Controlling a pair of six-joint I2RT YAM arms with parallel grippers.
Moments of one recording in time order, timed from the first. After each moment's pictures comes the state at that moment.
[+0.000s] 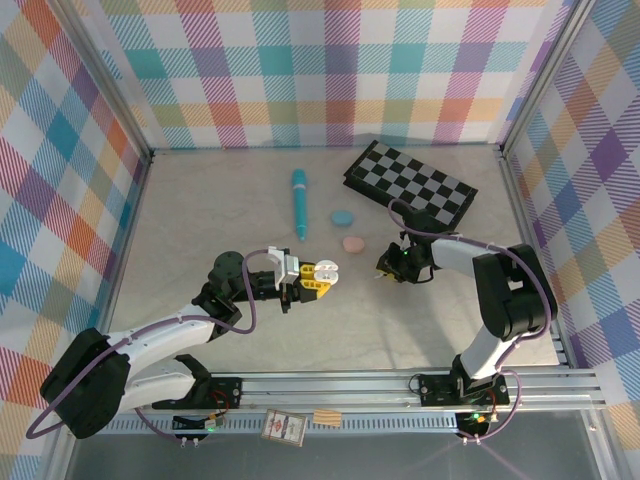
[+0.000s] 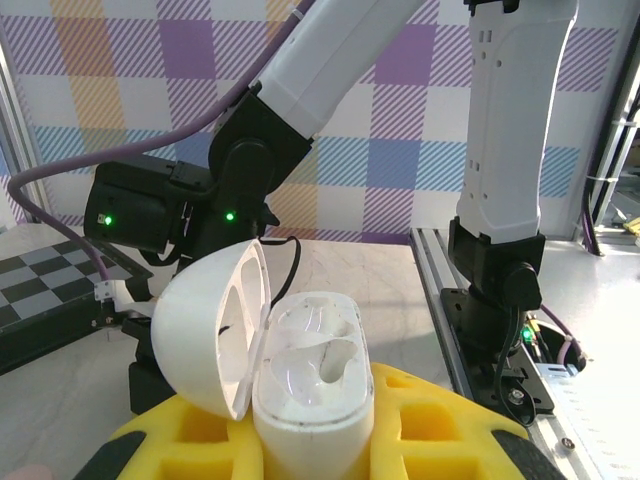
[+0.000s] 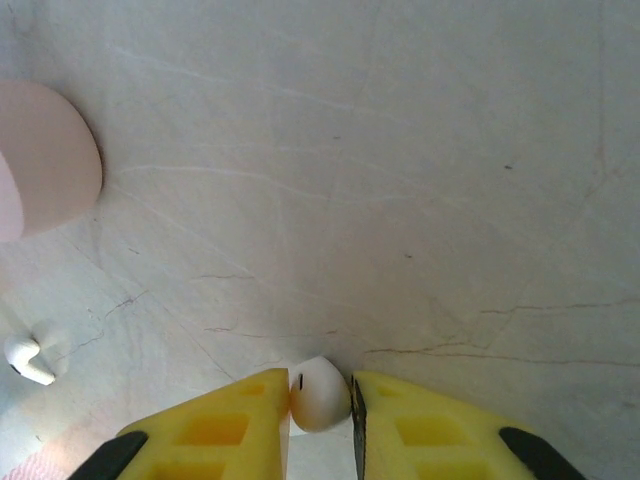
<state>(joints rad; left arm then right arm) -0.67 1.12 0.41 0.74 0.80 -0.01 0.31 1.68 0.85 -0.37 -0.40 0.75</state>
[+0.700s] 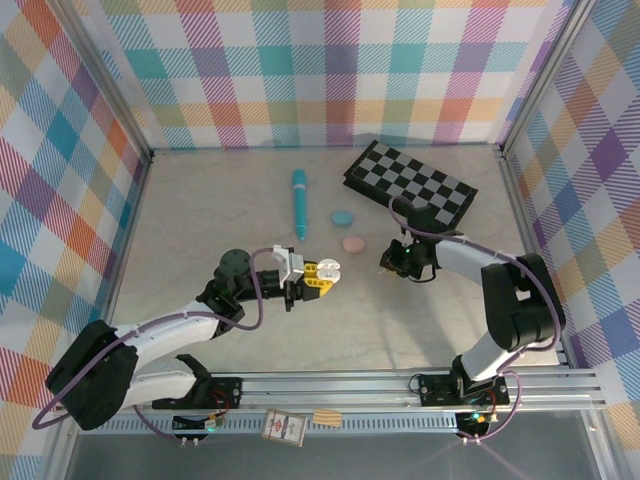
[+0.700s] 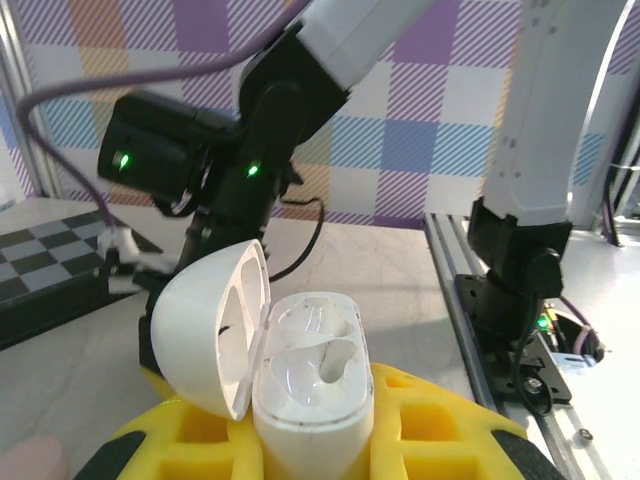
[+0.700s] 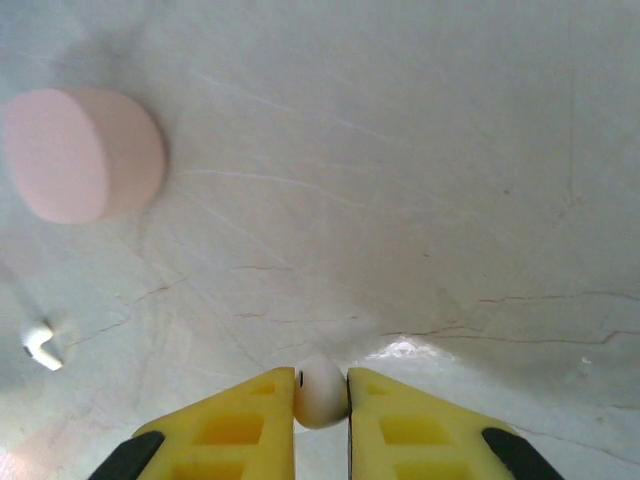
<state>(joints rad) -0.67 1.18 0.43 0.72 0.76 0.01 0.31 1.59 0.84 -0.39 -0.35 0.66</state>
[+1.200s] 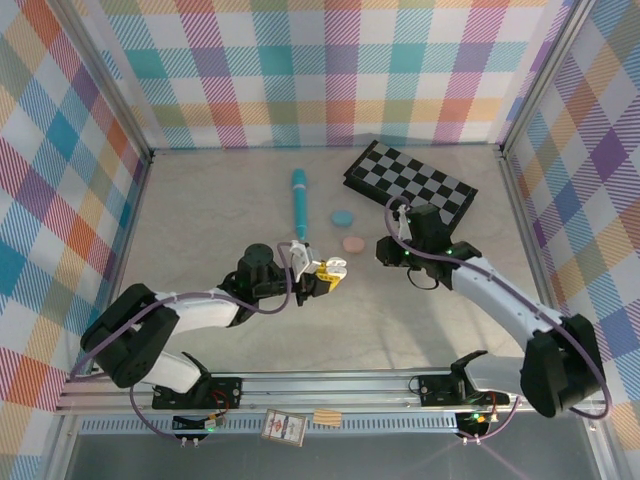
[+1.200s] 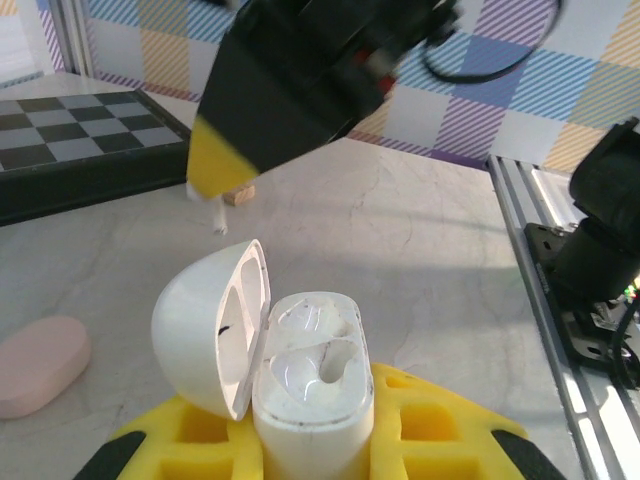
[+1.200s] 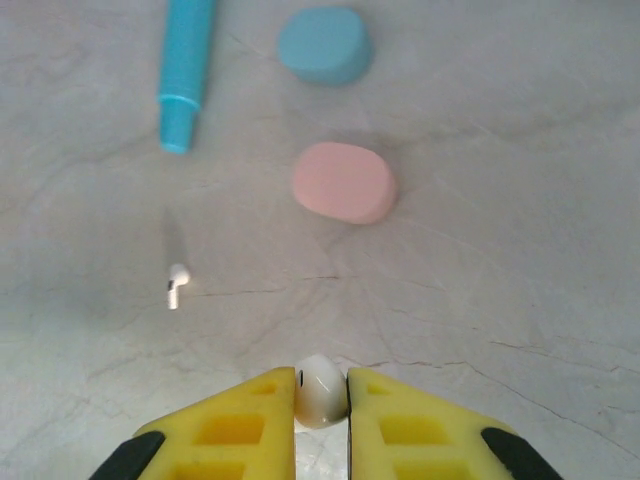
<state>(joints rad) -0.67 1.45 0.48 0.76 0.67 0.00 0.47 1.22 0.82 -0.40 -0.19 0.44</state>
